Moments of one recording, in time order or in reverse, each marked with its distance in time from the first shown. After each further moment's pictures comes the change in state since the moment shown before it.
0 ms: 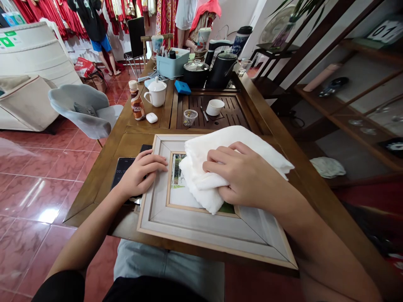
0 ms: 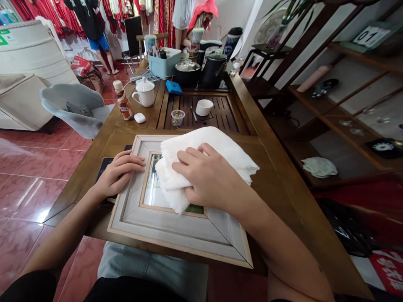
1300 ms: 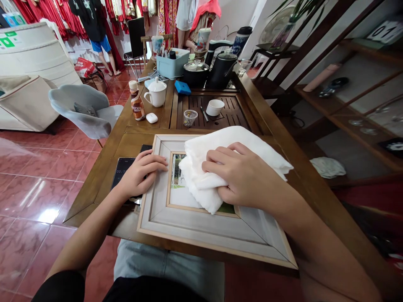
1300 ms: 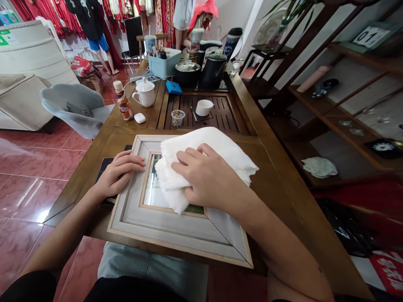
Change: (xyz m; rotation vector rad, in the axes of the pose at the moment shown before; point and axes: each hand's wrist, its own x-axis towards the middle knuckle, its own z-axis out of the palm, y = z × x) left_hand 0.000 -0.001 0.001 -0.016 -0.001 0.000; right_hand 0.000 0.000 0.003 -0.023 0.034 -0.015
